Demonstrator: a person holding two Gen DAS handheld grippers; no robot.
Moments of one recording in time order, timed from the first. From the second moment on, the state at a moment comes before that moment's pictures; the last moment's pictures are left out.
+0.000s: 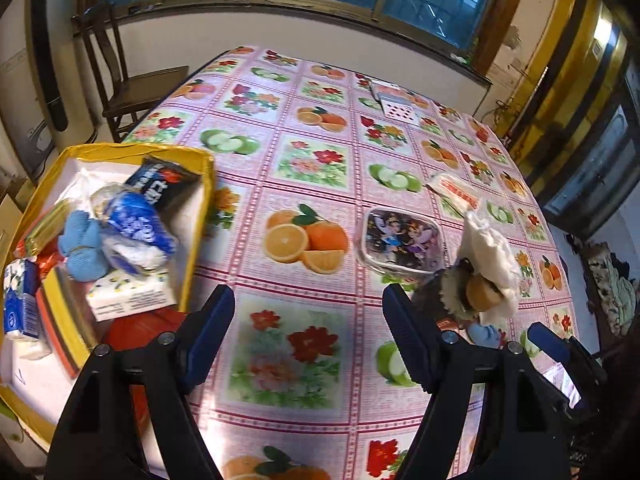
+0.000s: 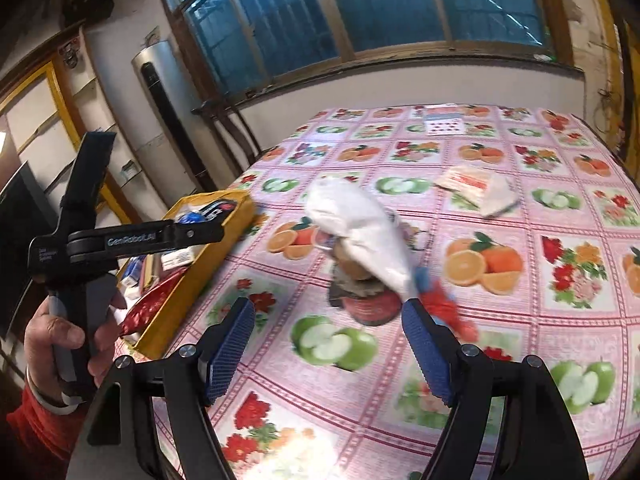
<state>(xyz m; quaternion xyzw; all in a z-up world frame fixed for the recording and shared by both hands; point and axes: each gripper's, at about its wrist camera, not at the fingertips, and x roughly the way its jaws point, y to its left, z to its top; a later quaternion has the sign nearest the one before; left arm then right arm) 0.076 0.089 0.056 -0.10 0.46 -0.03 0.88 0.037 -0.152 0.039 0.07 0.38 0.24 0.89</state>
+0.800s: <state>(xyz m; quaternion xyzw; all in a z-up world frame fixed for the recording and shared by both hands) 0.100 0.076 0.028 -0.09 0.48 0.00 0.87 0.127 -0.144 0.029 0.10 0.43 0.24 0.86</state>
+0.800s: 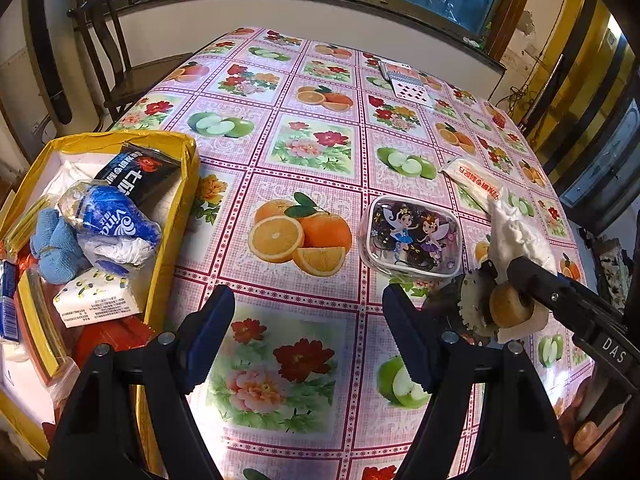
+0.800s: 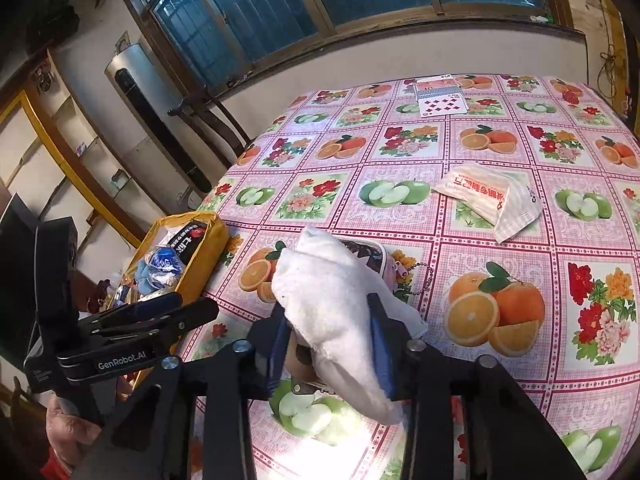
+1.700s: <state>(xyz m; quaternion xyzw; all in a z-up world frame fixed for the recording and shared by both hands) 0.195 0.014 0.001 -0.11 0.58 -0.13 0.80 0.106 -0.215 0.012 0.17 0.42 0.23 0.86</state>
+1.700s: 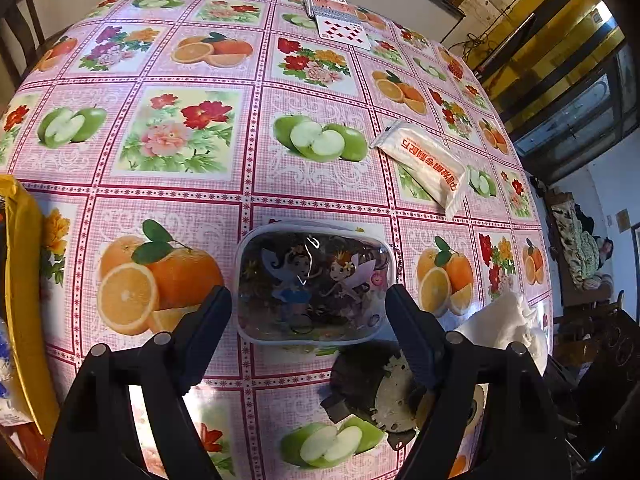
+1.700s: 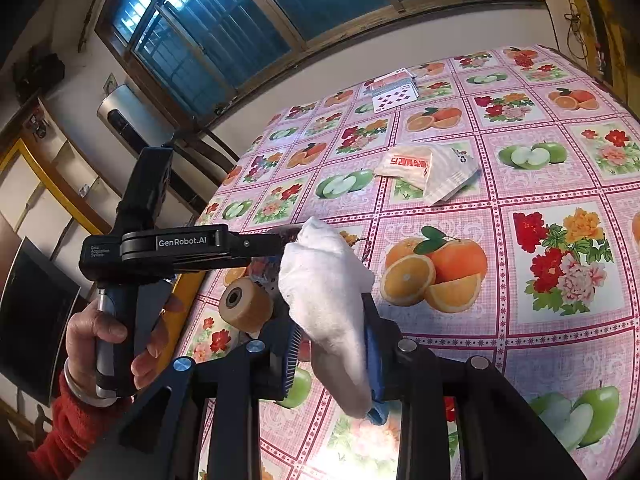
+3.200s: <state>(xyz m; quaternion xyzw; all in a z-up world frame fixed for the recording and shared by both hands) 0.190 0.059 0.011 0.12 0.56 -0.16 0.80 0.108 -0.209 0.007 0.20 0.42 0.26 0.85</state>
